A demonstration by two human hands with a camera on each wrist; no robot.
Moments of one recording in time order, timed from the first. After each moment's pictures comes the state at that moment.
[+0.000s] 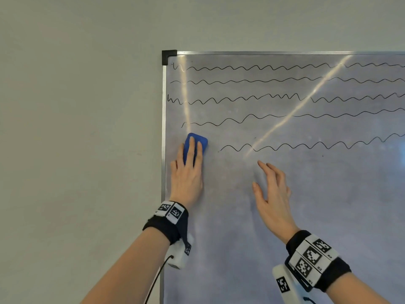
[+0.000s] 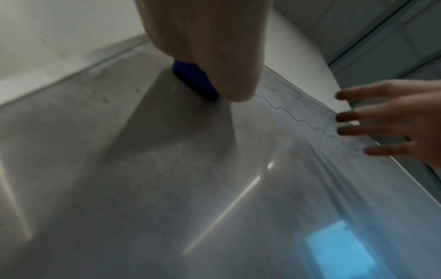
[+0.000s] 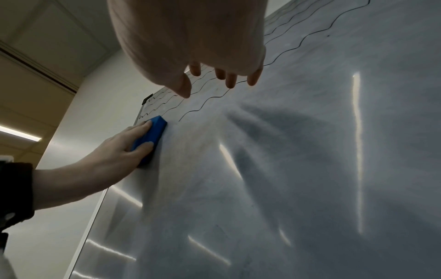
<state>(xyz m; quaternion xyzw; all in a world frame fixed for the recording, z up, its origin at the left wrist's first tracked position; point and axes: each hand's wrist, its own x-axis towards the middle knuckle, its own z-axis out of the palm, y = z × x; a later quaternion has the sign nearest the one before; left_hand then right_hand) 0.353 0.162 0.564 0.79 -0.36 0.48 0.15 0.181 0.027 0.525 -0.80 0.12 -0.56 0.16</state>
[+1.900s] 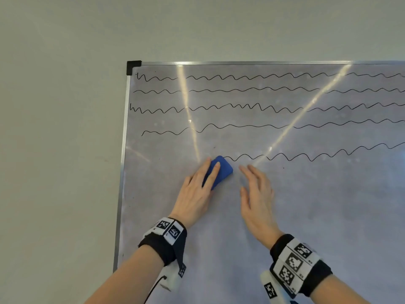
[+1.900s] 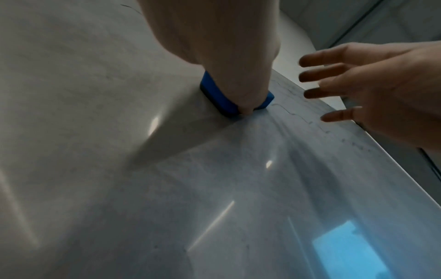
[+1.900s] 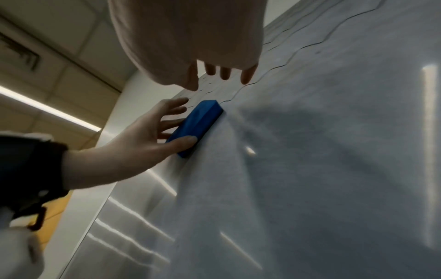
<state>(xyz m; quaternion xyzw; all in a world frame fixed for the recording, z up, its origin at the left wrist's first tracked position) 0.278 0.064 0.548 0.70 -0.51 0.47 0.19 0.138 -0.055 0.543 -0.81 0.06 -0.57 0.13</state>
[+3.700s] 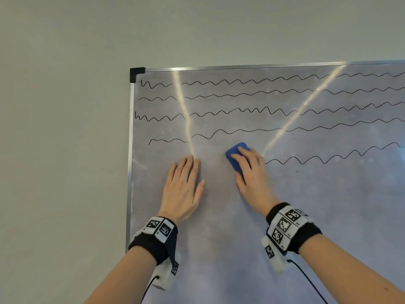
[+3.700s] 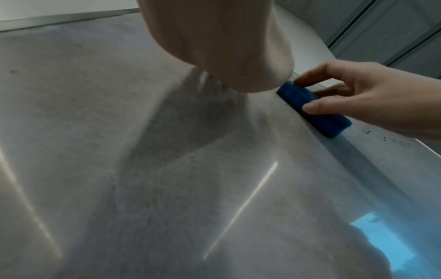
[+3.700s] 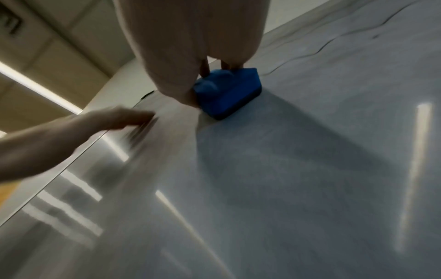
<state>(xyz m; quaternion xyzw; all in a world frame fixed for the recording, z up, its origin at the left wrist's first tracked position) 0.326 0.103 0.573 0.75 -0.43 0.46 0.18 0.208 -0.079 0.592 -0.80 -0.01 -0.60 -0.08</state>
